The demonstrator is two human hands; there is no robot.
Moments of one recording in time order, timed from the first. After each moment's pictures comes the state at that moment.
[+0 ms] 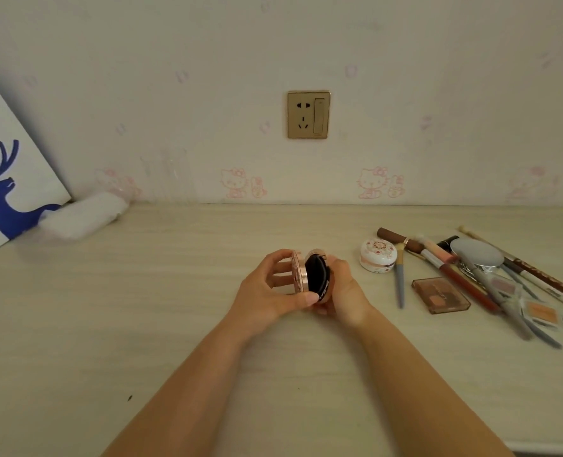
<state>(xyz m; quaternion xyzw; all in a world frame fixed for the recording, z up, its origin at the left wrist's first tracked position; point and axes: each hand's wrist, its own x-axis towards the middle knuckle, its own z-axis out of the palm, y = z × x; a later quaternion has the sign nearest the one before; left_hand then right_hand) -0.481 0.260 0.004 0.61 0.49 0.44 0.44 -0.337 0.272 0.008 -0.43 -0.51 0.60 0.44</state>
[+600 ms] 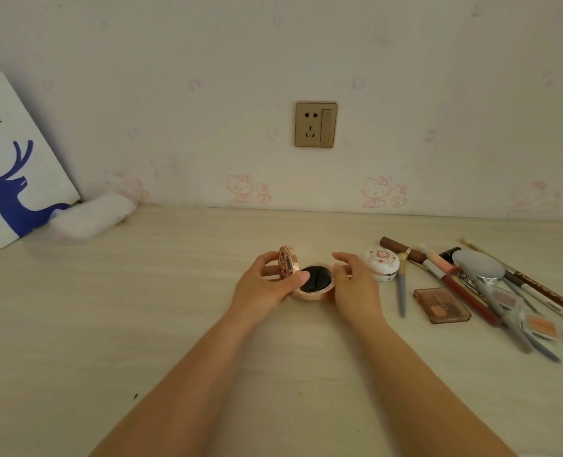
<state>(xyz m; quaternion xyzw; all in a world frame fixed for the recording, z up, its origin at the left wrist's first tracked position) -0.484 0.275 0.008 0.52 0.57 0.46 0.44 -0.327 0.289 -0.001 -0.62 -0.55 0.29 0.48</state>
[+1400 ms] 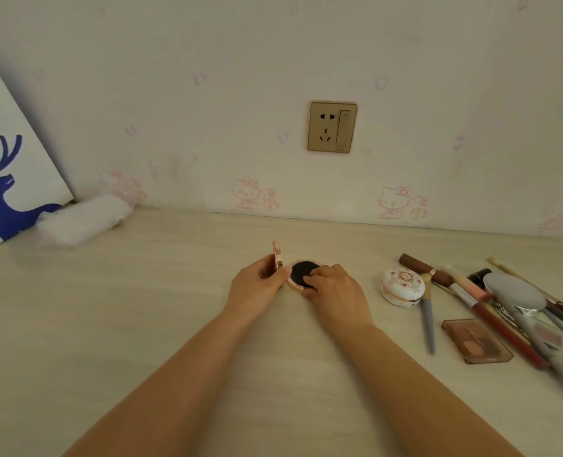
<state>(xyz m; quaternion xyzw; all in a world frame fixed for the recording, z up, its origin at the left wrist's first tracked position) -0.504 0.328 0.003 0.56 0.59 0.44 0.38 -0.353 0.342 -0.012 -0.55 -0.82 -0.04 0.17</state>
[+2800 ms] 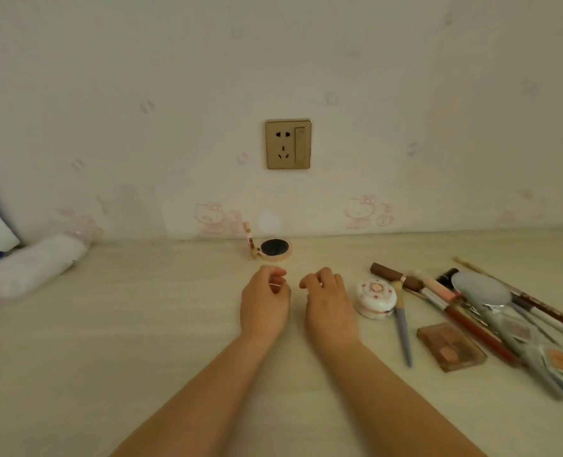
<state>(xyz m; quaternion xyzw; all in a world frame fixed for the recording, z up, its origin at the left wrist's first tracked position) -0.446 0.368 -0.004 0.59 0.63 0.44 0.24 -0.345 0.350 -0.008 -0.63 -0.71 -0.05 0.31</state>
